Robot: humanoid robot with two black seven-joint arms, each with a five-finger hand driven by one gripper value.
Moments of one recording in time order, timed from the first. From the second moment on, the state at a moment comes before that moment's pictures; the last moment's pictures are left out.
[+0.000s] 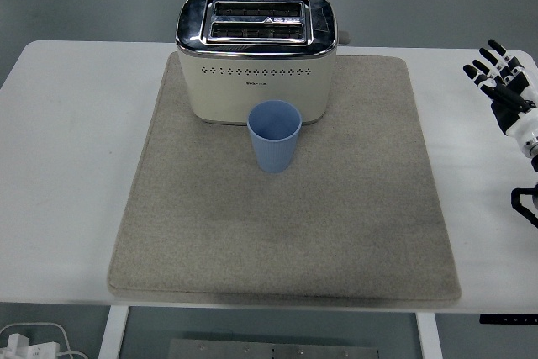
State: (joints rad) left arm -0.04 0.00 -0.09 -0.15 -0.05 -0.06 0.06; right arm 0.82 -0.44 0.27 0.61 0.14 0.15 0.56
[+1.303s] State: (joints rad) left arm -0.04 0.00 -0.08 -0.16 -0.05 -0.06 0.06; right arm 0.96 -0.26 0.42 0.59 0.25 0.03 0.27
